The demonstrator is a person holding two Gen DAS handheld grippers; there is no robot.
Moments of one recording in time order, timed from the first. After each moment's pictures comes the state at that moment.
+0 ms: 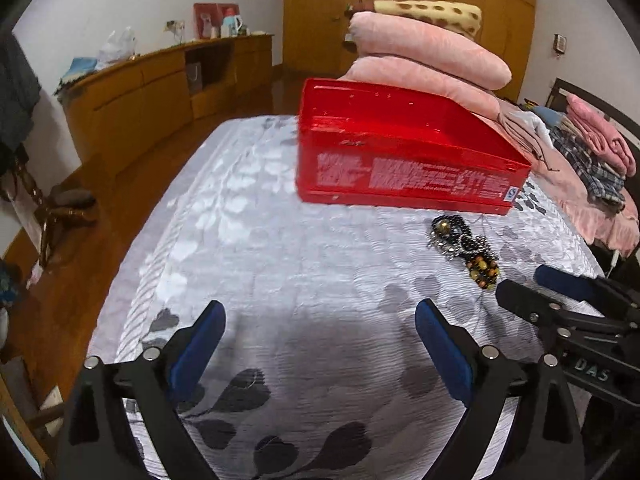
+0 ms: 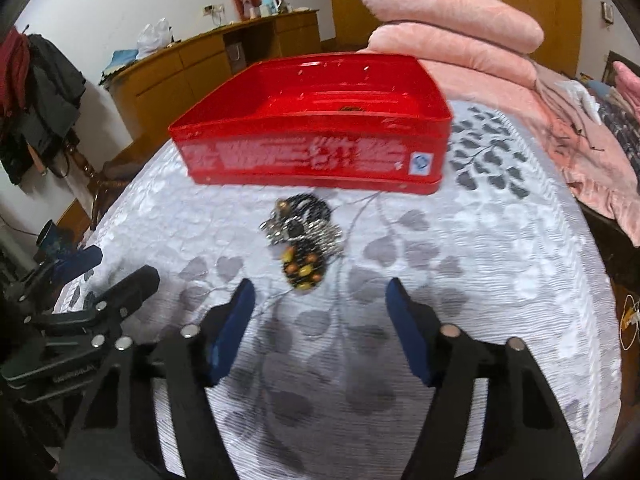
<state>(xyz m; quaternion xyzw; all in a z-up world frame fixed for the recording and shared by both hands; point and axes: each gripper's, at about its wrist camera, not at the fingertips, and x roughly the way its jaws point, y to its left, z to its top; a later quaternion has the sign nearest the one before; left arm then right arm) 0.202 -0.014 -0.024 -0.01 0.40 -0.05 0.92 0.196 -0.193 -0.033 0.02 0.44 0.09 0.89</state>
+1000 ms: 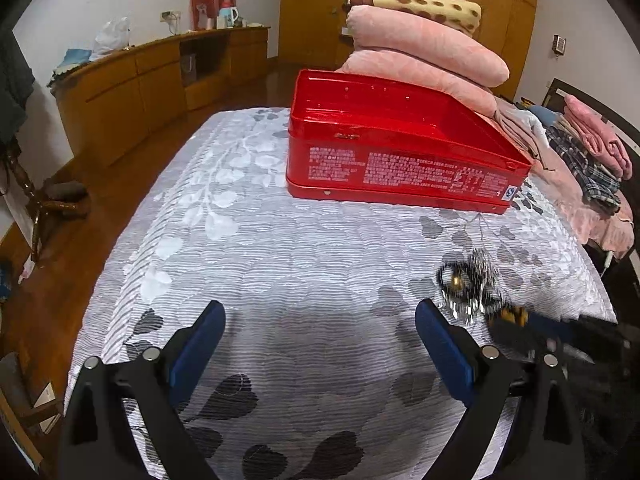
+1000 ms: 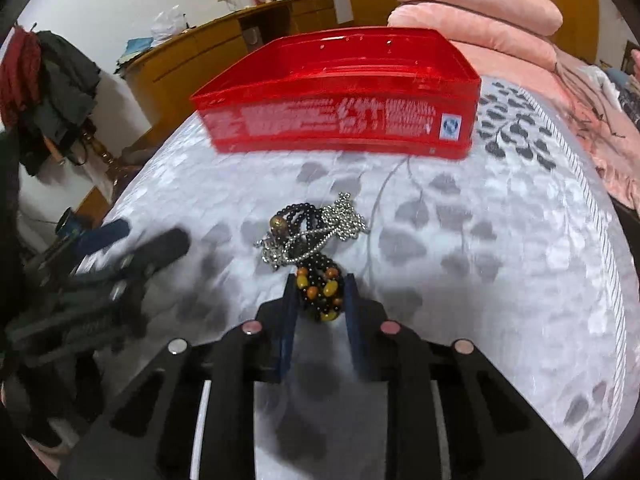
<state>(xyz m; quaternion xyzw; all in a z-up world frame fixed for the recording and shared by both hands) 0.209 -0.019 -0.027 -0.02 0.41 -0.06 0.91 0.178 -0.193 -0.039 0.03 0.47 0.14 0.87</state>
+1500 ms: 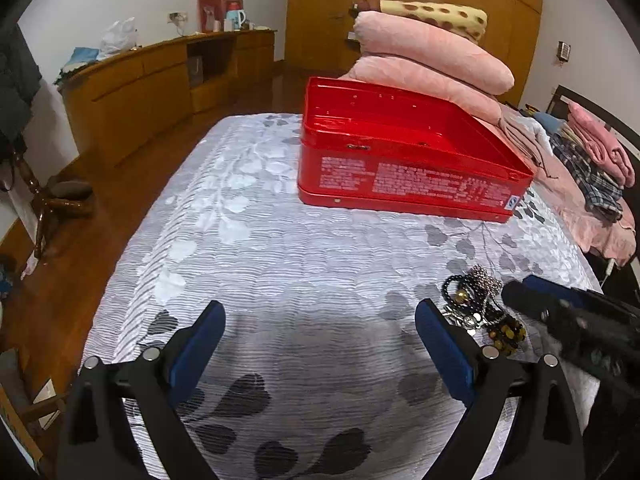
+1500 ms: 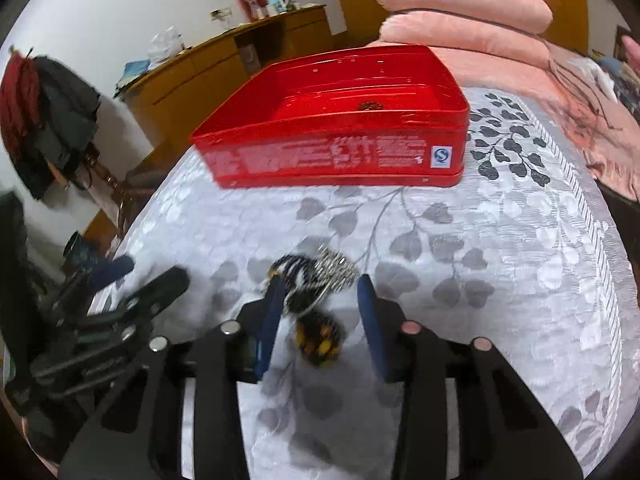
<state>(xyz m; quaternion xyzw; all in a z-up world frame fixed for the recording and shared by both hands) 0.207 -0.011 -0.021 -0.02 0.40 -0.05 0.91 0.204 -0.204 -0.022 0.07 0.44 0.11 0.89</state>
